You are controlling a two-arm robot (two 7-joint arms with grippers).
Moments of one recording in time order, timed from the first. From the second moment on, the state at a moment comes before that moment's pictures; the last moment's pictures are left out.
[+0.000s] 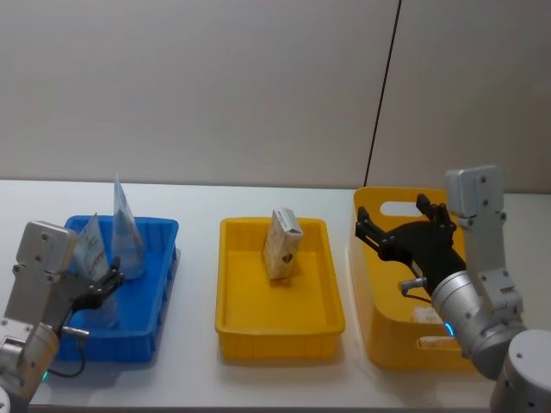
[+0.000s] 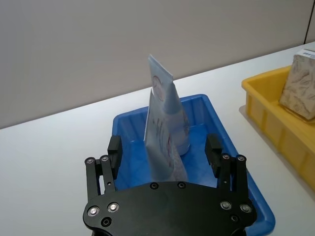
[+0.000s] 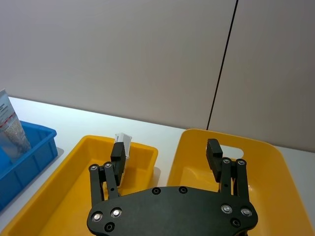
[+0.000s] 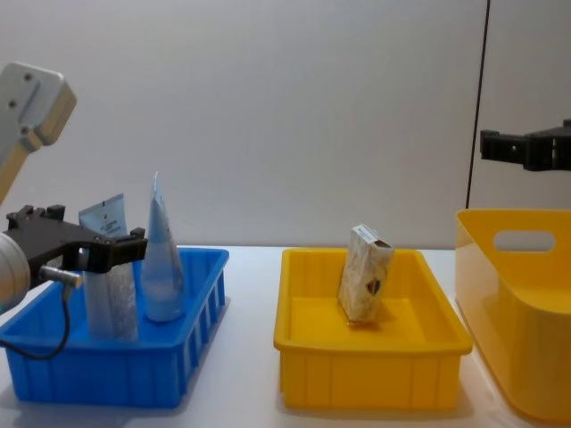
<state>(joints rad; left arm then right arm) -0.26 0.33 0.34 -1.50 -0.15 0.13 0.09 0.17 0.13 -0.14 -1.72 0.05 0.28 0.09</state>
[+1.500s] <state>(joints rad) -0.43 0.23 0.30 -1.14 -0.21 0.04 -0.06 0.17 0.13 -0.14 -1.72 0.05 0.28 0.09</state>
